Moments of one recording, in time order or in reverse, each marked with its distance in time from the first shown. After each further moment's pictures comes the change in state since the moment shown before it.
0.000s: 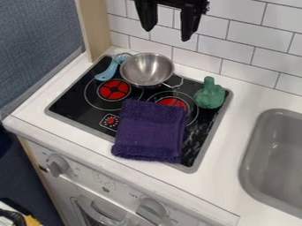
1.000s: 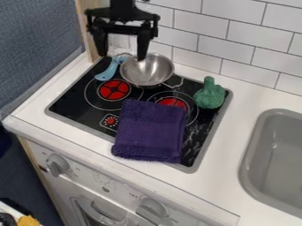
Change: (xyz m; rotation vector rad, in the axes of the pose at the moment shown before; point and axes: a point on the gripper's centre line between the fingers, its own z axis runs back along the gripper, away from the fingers) arm -0.018 0.080 -0.059 0.167 0.136 0.495
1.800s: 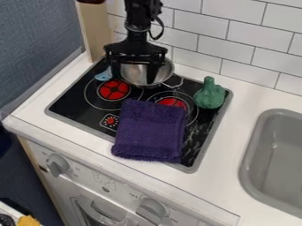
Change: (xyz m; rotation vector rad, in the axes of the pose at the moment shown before) arm 0.028 -0.018 -0.071 0.036 -0.057 0.095
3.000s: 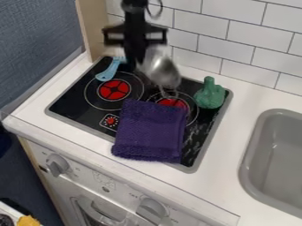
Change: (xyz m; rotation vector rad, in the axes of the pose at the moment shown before) arm 0.012 -0.003 0.049 -0.130 -0.079 -0.004
